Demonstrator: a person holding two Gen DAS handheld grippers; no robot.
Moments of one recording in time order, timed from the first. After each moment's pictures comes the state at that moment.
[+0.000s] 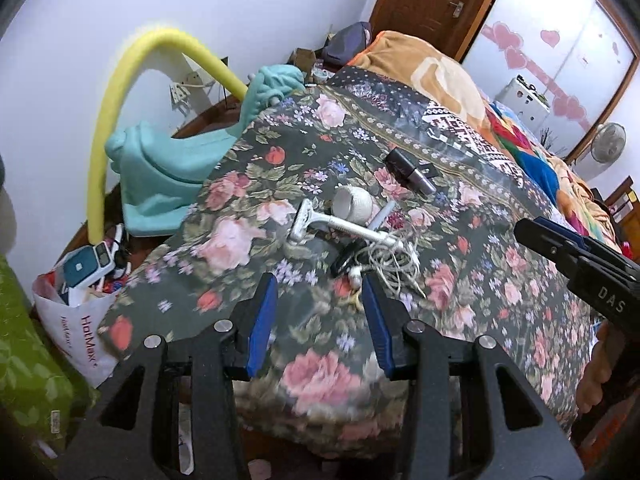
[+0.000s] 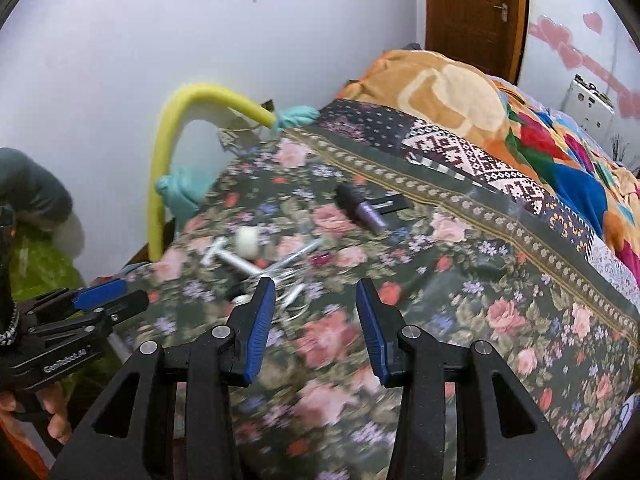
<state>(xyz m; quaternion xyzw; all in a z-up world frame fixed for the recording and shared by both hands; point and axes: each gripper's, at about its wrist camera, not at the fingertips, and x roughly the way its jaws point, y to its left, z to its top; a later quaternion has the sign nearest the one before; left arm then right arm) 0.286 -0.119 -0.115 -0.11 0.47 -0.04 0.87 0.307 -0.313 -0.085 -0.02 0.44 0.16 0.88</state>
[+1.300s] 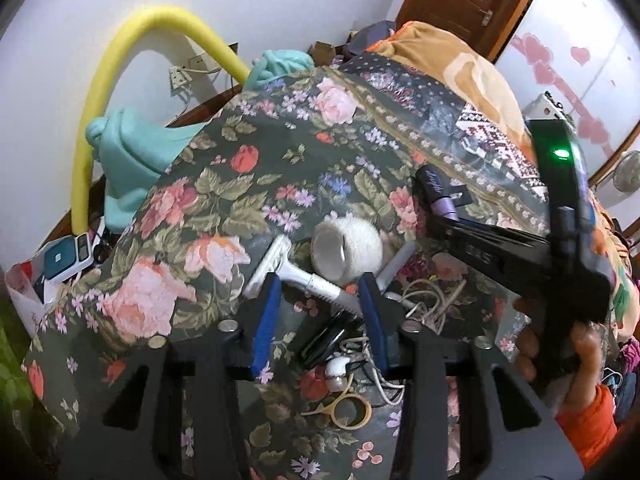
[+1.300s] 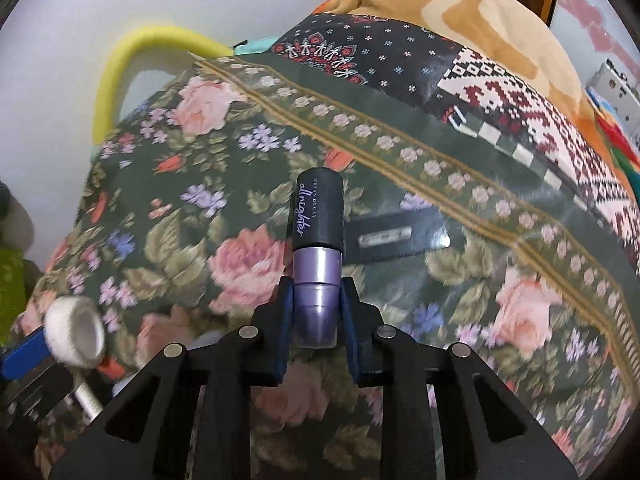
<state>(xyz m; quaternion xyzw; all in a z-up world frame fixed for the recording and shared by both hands) 0.362 -0.151 -0.175 -0.14 0.48 0.00 0.87 0.454 -0.289 -0.205 -0.04 0.52 0.17 0.84</state>
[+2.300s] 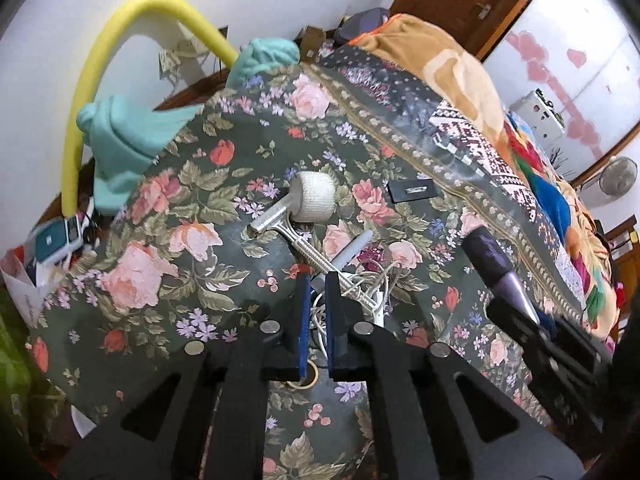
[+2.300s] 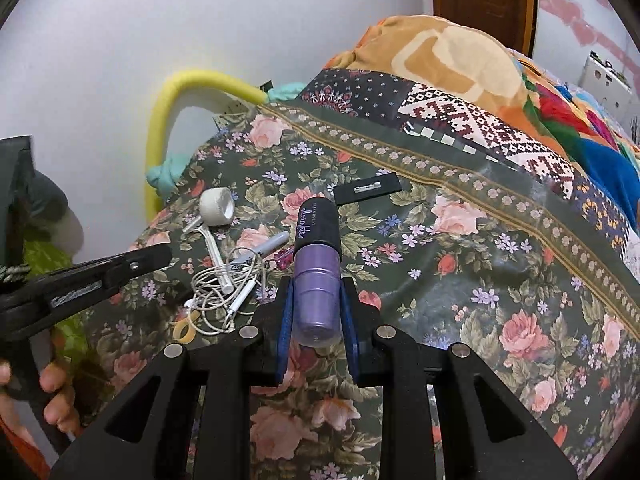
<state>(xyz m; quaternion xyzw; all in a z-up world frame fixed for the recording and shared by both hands) 0.364 -0.161 -0.145 -0.17 0.51 -0.03 0.84 0.347 -0.338 -0.129 0.01 0.47 0.20 0.86</state>
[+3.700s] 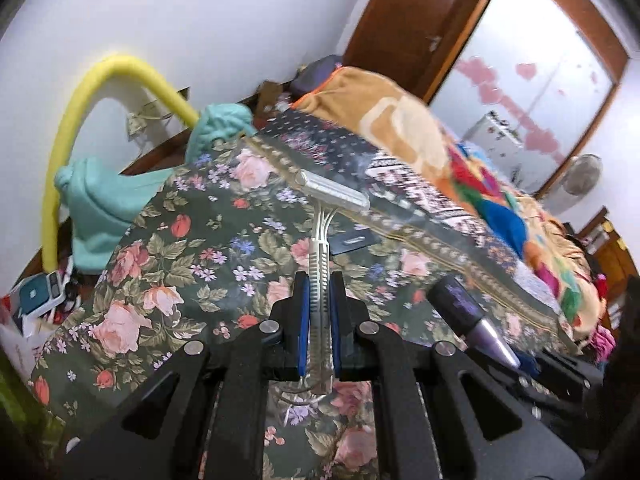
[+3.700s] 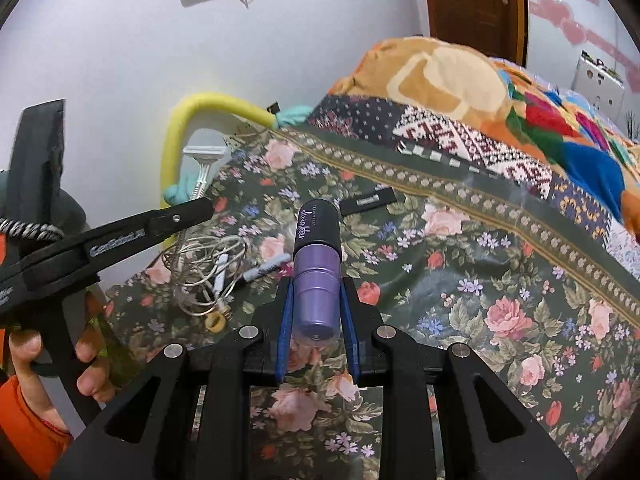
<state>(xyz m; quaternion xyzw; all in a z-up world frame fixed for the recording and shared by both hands) 0.345 -0.181 -0.091 -0.15 0.41 -0.09 0.89 0.309 -0.355 -0.090 0.03 0.43 0.20 0.88</state>
